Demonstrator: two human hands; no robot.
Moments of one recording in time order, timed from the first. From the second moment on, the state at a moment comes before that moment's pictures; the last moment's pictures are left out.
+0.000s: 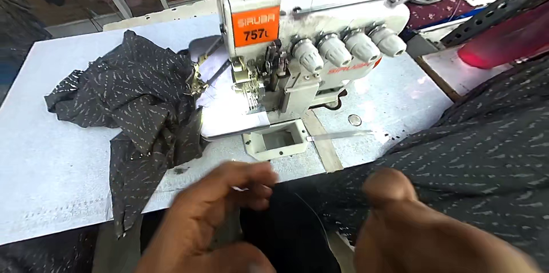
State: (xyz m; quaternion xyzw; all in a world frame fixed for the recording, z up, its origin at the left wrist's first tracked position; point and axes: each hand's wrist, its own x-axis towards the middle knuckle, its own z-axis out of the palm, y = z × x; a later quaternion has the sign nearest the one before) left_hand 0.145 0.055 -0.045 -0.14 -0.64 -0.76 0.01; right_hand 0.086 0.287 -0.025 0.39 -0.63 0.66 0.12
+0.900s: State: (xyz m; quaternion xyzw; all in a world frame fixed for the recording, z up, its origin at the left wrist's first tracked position) left_hand 0.034 0.019 -0.005 0.04 -0.80 -0.60 0.02; right_hand 0.006 0.200 -0.090 0.26 -0.78 0.48 0.32
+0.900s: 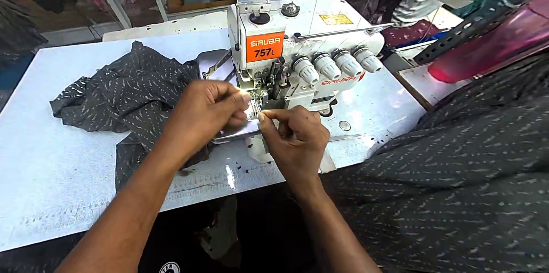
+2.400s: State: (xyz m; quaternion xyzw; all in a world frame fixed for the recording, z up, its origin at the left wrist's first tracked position) left_hand 0.031 0.023 -0.059 -0.11 -0.94 -0.20 0.24; right_hand 0.005 0.162 -0.091 0.13 -0.82 0.38 0.39
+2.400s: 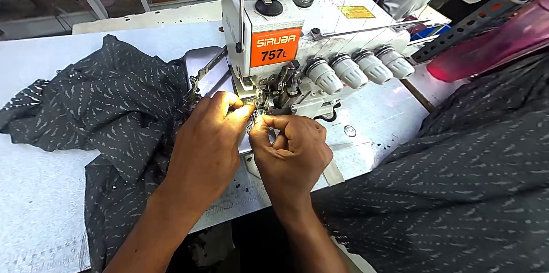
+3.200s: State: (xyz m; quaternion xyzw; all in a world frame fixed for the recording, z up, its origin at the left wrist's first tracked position) left_hand 0.032 0.023 -0.059 -0.10 -0.95 -0.19 0.24; right_hand 0.007 0.160 -0.088 0.12 -0.83 0.38 0.39
